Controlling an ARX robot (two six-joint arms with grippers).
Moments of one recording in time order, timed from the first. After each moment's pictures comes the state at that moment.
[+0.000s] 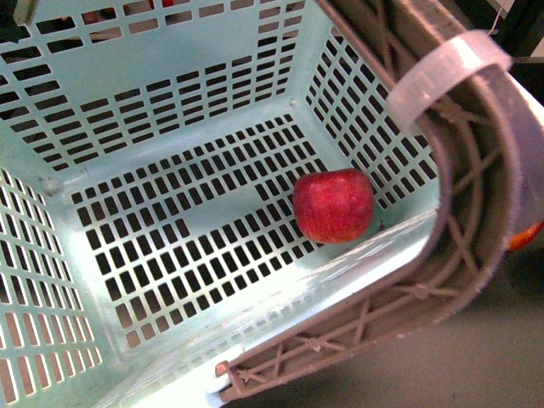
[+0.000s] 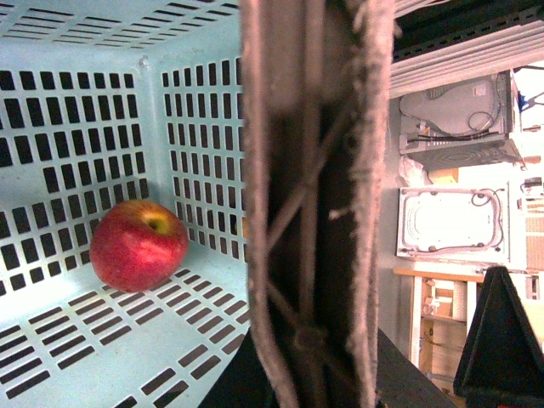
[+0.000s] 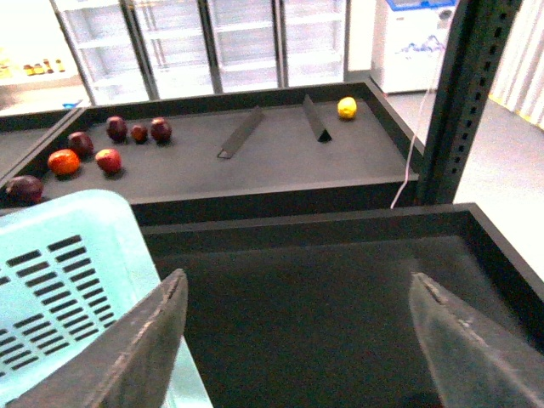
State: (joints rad) left arm -0.62 1.38 0.97 -0.08 0.05 -1.06; right arm 0.24 1.07 0.40 0.66 0.25 0.07
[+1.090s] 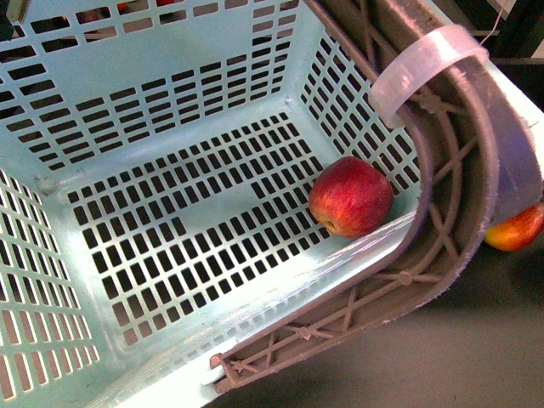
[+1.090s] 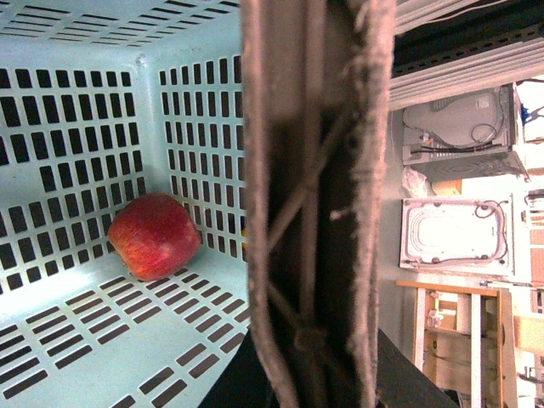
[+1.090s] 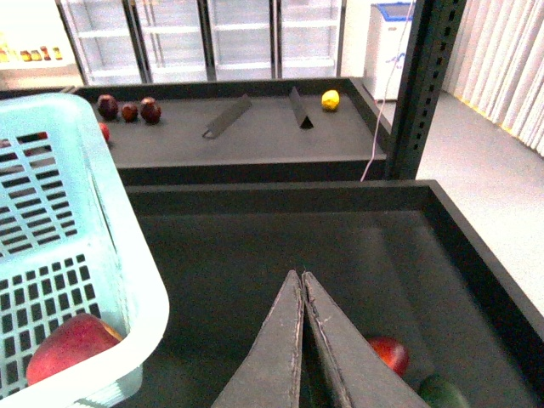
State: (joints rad) left arm -0.62 1.38 0.97 -0.08 0.03 -1.06; right arm 0.00 0.52 0.02 0.51 0.00 0.00
